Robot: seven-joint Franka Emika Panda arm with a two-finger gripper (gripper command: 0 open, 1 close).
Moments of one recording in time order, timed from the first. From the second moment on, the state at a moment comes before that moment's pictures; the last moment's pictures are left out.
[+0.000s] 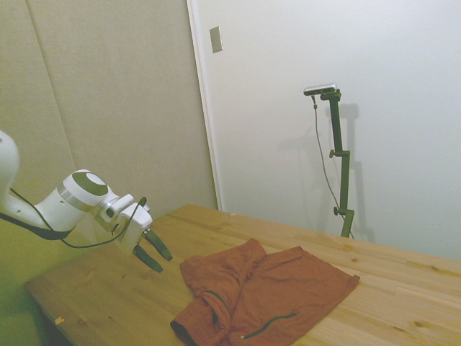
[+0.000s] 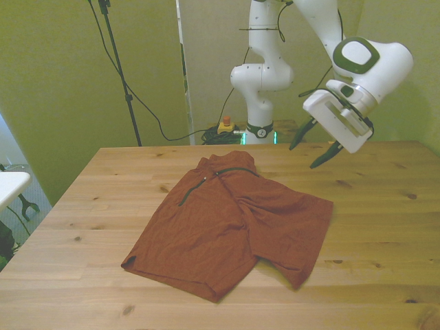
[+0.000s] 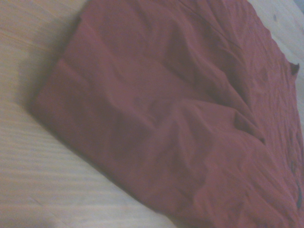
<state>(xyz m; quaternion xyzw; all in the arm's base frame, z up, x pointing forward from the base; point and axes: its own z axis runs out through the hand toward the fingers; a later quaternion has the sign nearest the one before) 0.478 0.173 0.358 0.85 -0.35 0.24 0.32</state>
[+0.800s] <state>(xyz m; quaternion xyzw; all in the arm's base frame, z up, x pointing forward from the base) 0.531 0.127 0.321 0.83 -0.37 0.23 0.34</state>
